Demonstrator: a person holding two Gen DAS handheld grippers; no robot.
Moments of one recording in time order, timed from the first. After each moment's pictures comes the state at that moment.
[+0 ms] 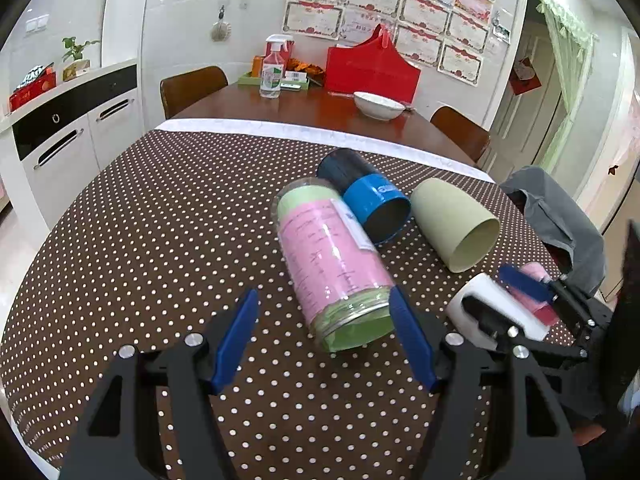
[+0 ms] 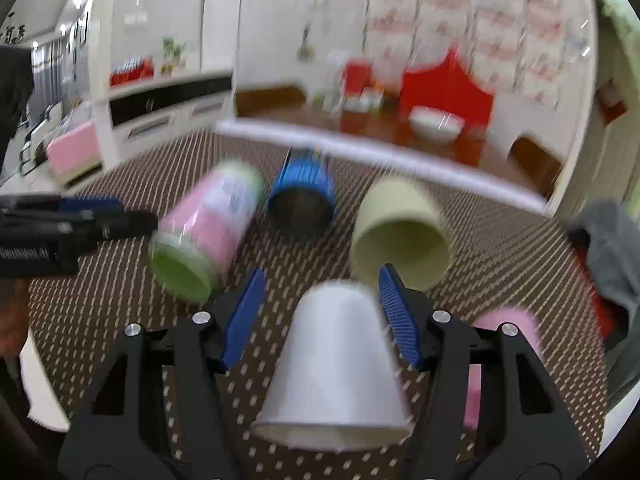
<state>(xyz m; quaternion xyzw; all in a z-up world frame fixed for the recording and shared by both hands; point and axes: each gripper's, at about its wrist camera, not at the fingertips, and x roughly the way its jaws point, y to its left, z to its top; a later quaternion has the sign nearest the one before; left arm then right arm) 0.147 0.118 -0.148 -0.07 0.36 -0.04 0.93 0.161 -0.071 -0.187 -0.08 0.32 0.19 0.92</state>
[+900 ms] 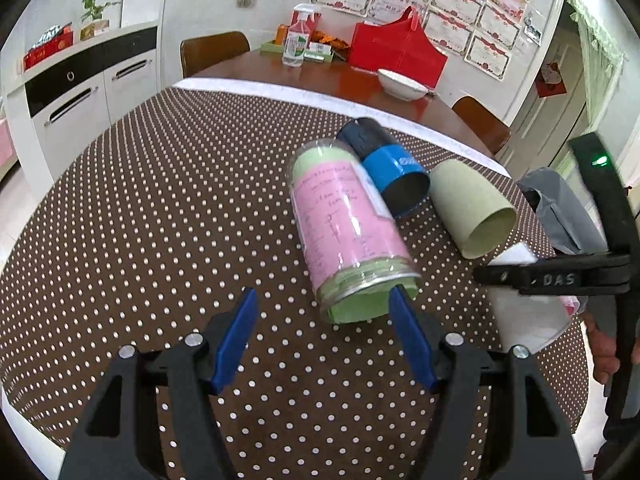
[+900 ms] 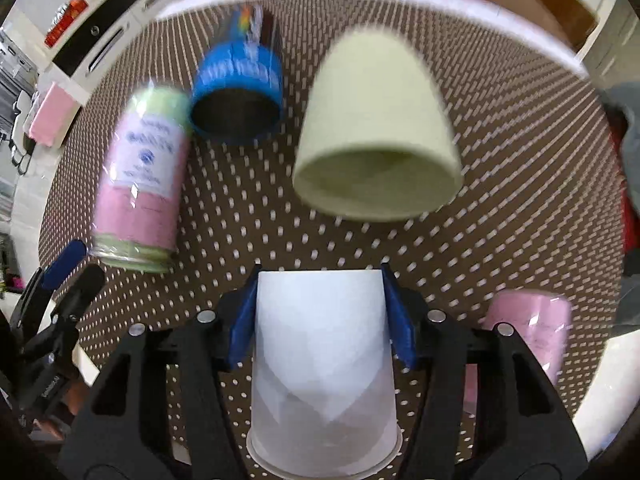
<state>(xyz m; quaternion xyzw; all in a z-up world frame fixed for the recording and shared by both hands) 0.148 0.116 -0.158 -0.11 0.40 -0.01 0.91 0.241 -0.077 -0.170 -0.05 0.56 0.14 0.82</state>
